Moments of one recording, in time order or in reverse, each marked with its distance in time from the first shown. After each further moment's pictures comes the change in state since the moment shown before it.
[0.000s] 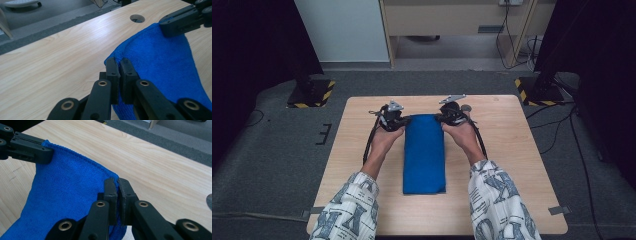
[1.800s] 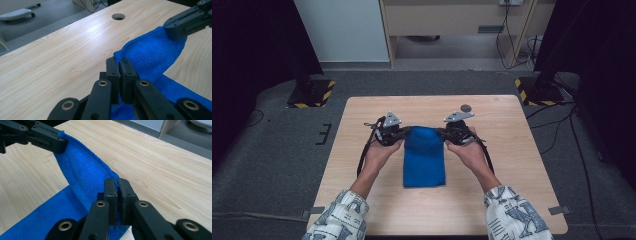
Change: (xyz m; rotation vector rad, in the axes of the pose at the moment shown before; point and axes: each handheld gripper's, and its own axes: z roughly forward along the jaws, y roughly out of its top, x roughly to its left) left arm -0.034 -0.024 -0.043 -0.035 -0.047 0.088; right arm 0.035 -0.041 -0.050 -0.062 0.066 -0.065
